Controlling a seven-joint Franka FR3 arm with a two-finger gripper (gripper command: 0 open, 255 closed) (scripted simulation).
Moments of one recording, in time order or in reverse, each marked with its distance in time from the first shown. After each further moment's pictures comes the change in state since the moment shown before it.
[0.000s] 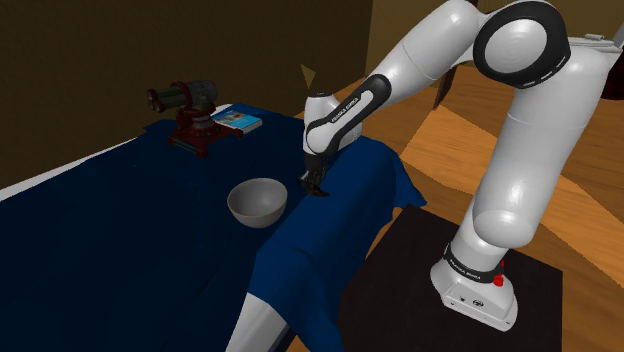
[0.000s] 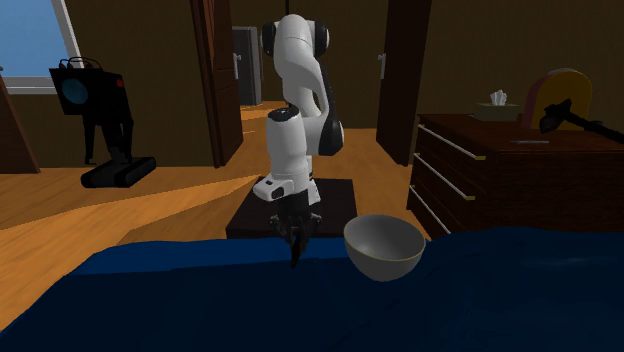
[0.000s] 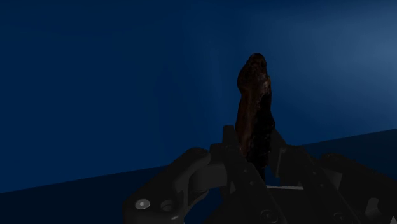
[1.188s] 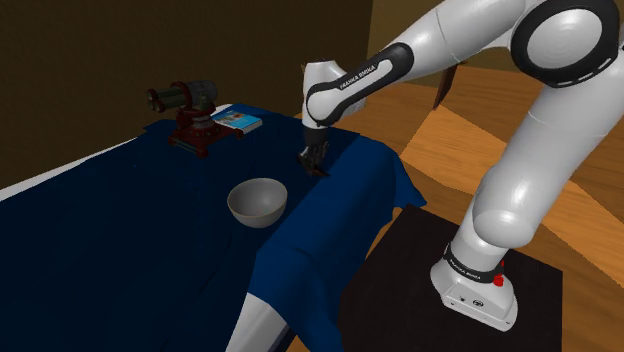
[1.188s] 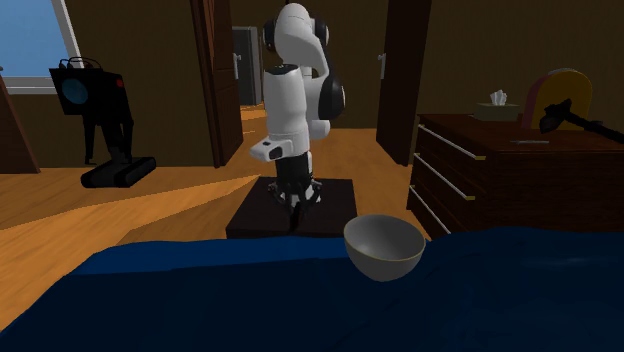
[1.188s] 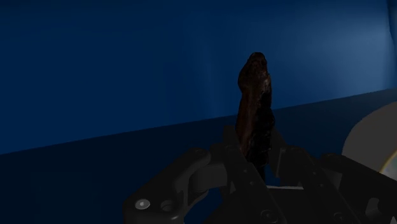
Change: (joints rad) arm -0.003 -0.151 -0.003 0.080 -0.017 -0.229 0.024
